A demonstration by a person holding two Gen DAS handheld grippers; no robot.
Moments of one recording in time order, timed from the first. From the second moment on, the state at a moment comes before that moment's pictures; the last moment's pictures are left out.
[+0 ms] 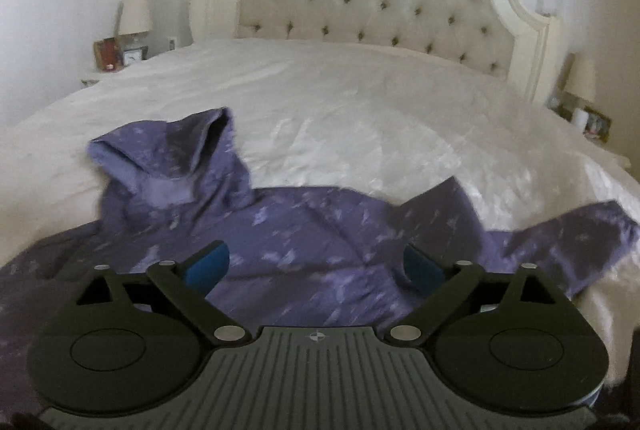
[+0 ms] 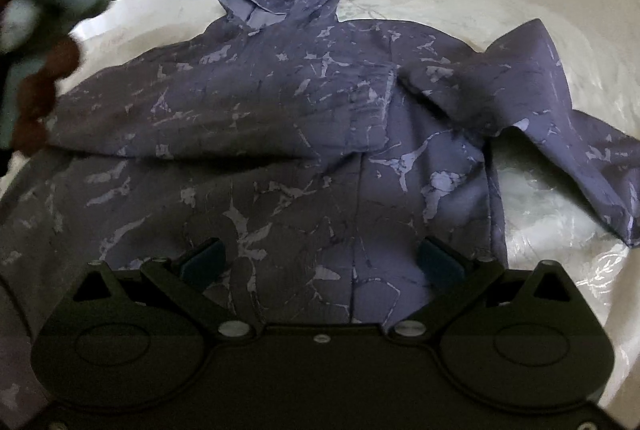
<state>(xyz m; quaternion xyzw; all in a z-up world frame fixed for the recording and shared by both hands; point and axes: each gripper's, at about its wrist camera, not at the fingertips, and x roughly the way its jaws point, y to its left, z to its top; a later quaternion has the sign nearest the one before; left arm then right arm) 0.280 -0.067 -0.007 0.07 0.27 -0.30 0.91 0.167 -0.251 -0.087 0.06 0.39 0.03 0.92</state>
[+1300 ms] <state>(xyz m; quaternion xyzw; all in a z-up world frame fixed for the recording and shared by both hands) 0.263 0.079 -0.064 -0.01 0.34 -0.13 0.93 0.128 -0.332 -0.044 0.16 0.39 0.00 0.91</state>
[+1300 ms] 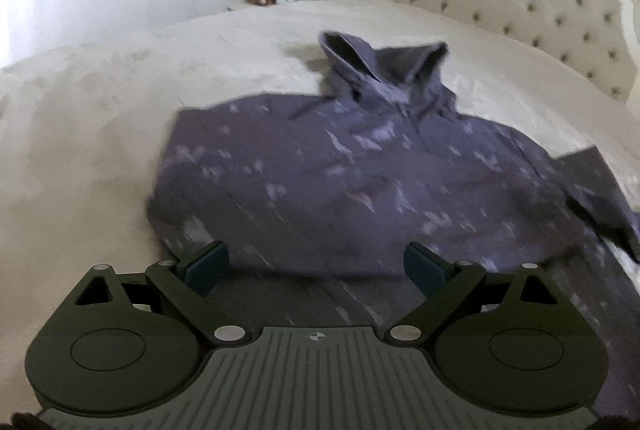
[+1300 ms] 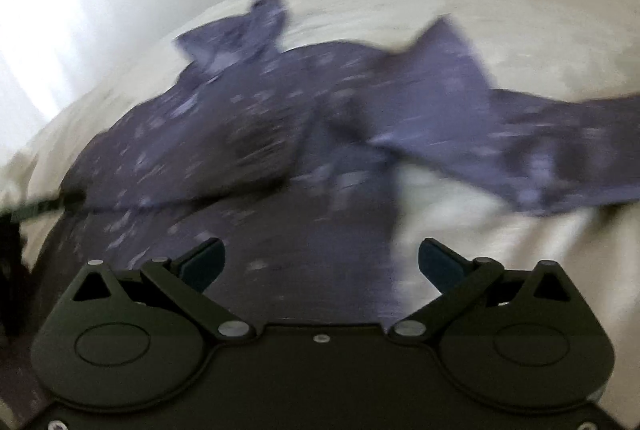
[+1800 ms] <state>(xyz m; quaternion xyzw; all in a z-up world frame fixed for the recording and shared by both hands) 0.251 0.056 -0.106 0.06 0.35 -0.12 0.93 0.091 -0.503 0.016 0.13 0.34 -0.26 0.89</state>
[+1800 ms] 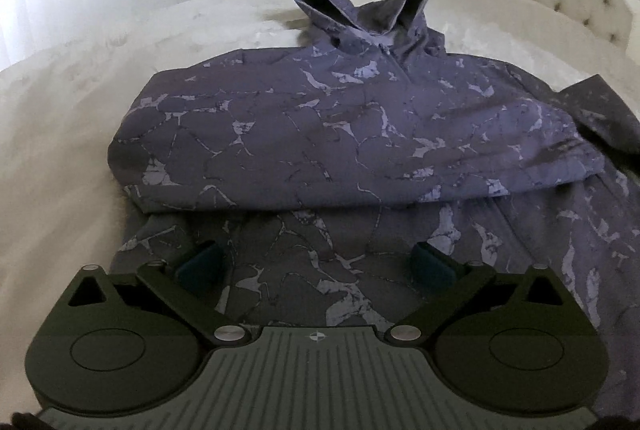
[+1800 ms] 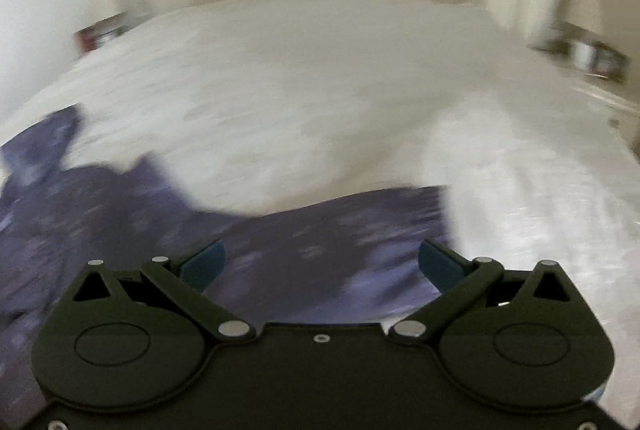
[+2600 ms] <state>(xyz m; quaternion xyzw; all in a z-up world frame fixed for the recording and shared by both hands) 0.247 0.057 -0.108 0.06 0.34 -0.13 0.93 0.107 -0.540 0.034 0.26 0.32 -0.25 0.88</state>
